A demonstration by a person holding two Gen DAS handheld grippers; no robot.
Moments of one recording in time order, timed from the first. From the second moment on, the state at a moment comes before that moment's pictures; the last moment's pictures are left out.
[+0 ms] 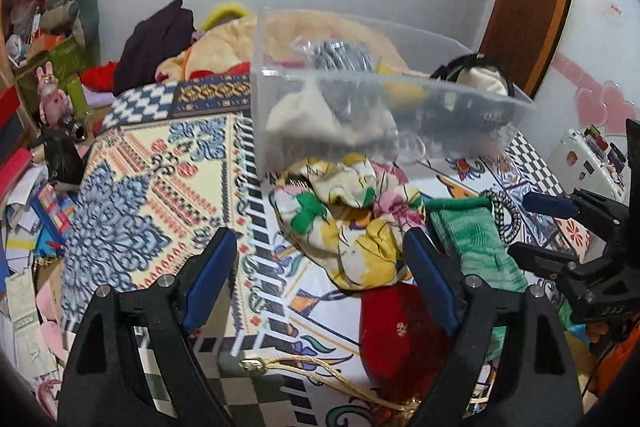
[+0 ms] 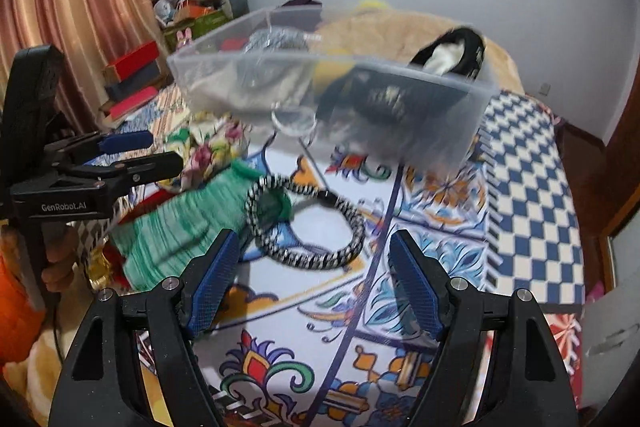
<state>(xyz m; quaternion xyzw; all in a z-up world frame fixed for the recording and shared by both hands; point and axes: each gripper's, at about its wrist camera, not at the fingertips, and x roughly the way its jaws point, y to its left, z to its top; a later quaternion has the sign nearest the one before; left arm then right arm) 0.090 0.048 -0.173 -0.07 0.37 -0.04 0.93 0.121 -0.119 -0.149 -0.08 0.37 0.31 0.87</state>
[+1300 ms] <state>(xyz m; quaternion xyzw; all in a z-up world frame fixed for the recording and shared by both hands) 0.049 0.043 -0.108 -0.06 0.27 -0.04 0.96 0.109 -0.140 -0.099 -0.07 0.27 0.27 0.92</state>
